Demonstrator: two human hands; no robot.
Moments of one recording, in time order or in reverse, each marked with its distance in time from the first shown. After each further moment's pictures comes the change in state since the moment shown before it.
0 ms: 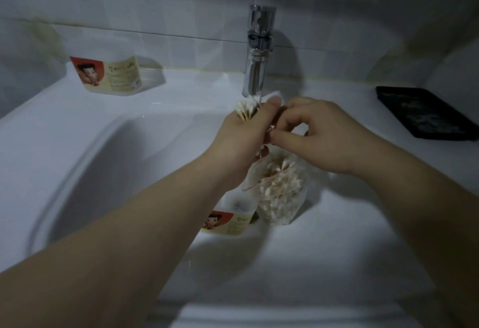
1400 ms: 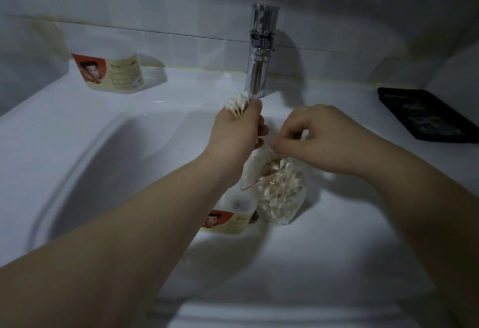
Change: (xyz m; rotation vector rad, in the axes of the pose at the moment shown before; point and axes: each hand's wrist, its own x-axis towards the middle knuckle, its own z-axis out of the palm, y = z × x) left_hand 0.010 -0.005 -0.005 -0.058 0.191 0.052; right_hand -0.001 -0.002 -0.002 -0.055 -0.082 0.071
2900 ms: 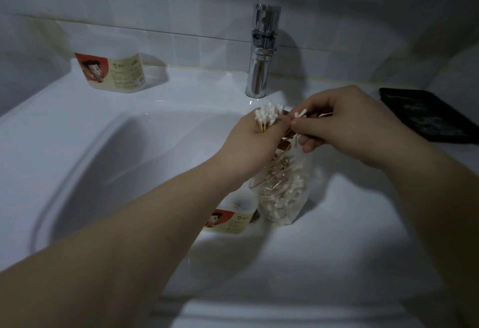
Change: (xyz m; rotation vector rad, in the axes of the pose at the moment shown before) left_hand -0.009 -0.007 0.002 0.340 -0.274 0.181; right_hand -0.003 0.003 -0.019 0.470 0.108 0.200
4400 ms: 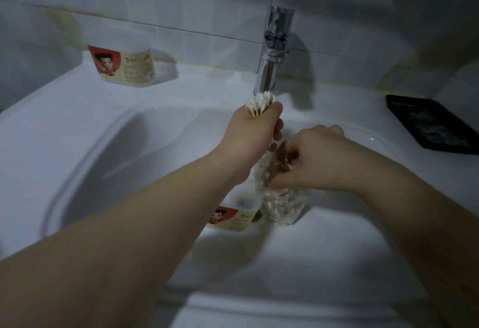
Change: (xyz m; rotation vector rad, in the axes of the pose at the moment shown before) left_hand 0.007 0.005 -0.007 -0.285 0.178 -0.149; right_hand -0.003 0.000 0.037 -0.956 -0.247 -0.091
